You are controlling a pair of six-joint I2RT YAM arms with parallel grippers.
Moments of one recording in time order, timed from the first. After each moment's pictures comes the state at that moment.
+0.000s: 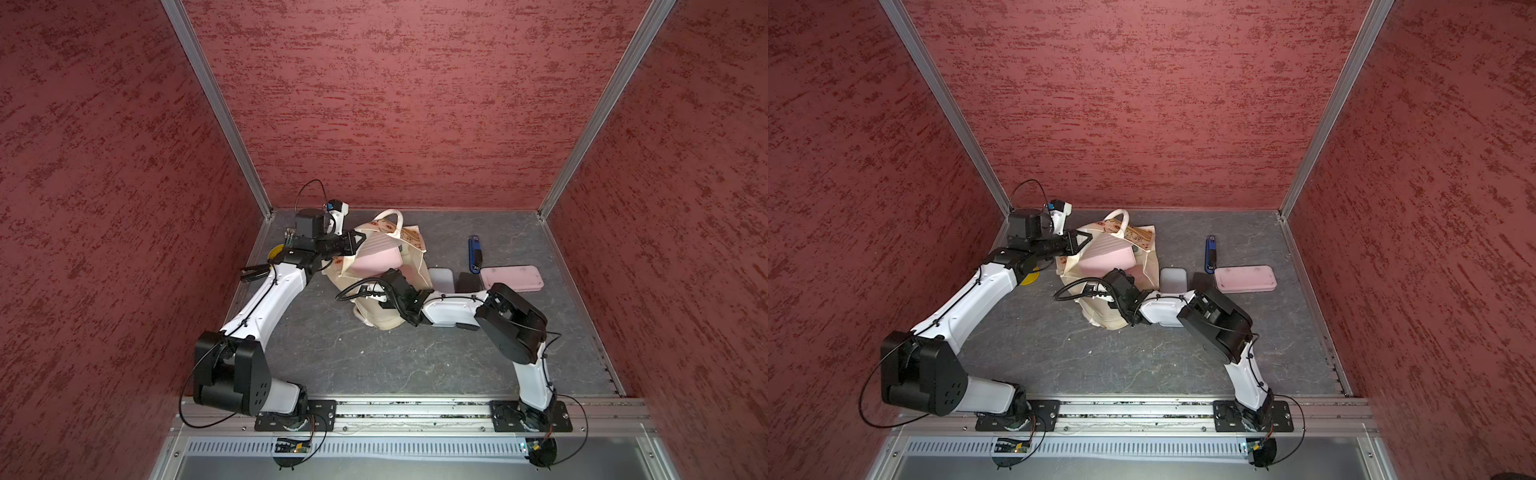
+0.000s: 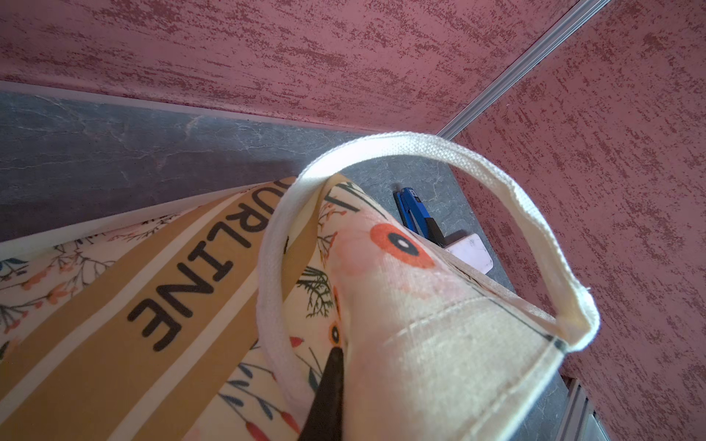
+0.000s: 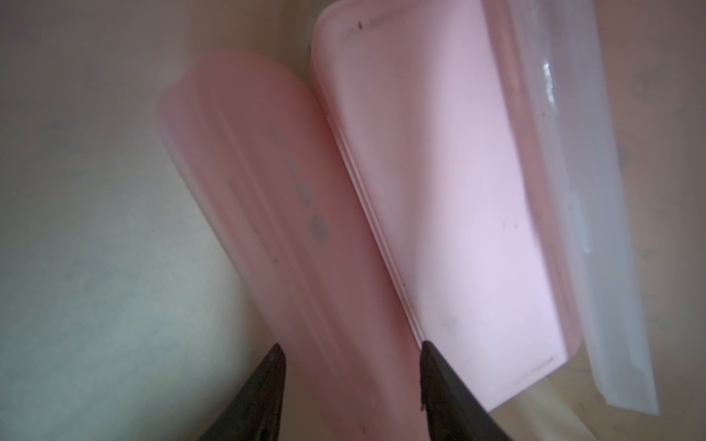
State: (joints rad) left arm -0.17 1.42 1.16 -0.25 0.53 -0.34; right arm 0.90 2.05 1.23 0.17 0.33 -0.83
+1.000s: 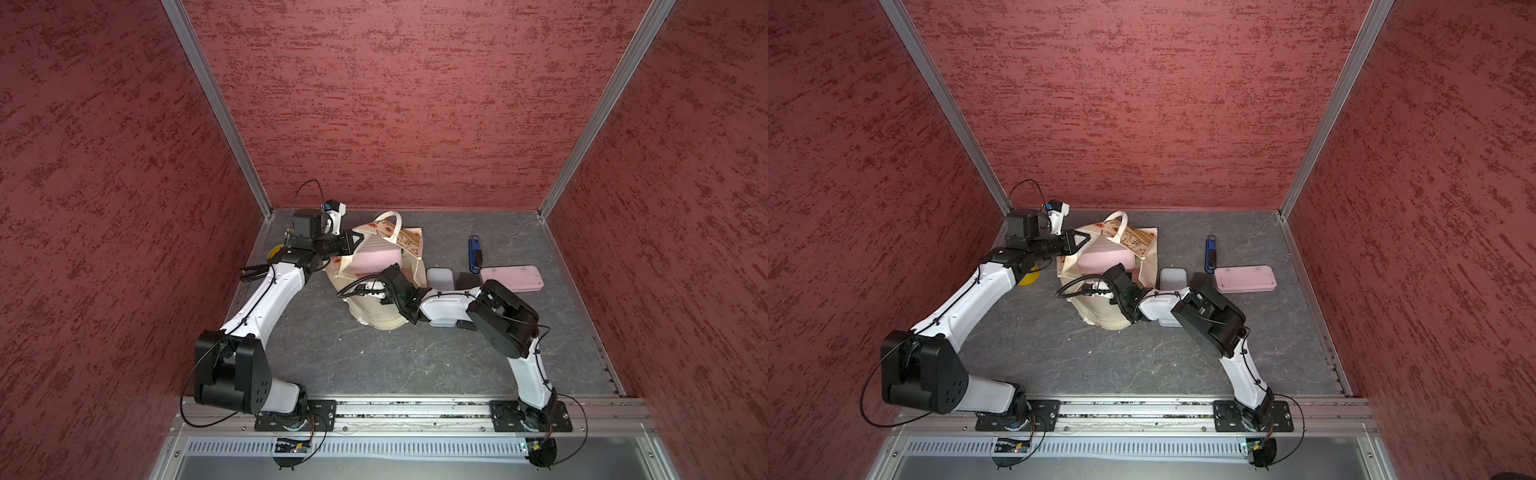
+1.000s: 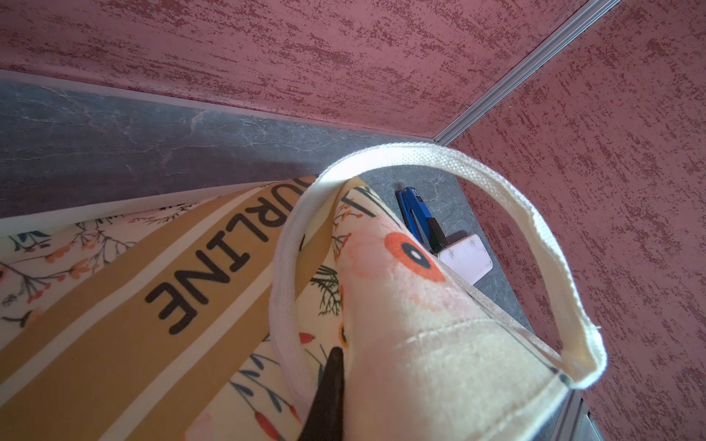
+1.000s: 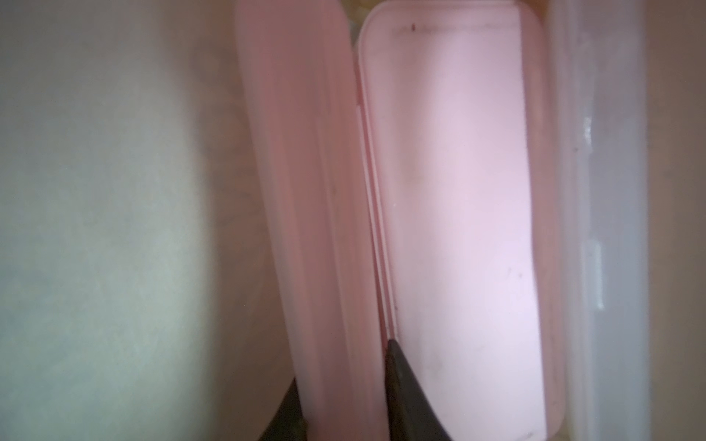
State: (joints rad) left arm -0.15 1.43 1.16 -0.26 0.55 -0.35; right arm 0.87 2.11 1.25 0.28 0.30 -0.93
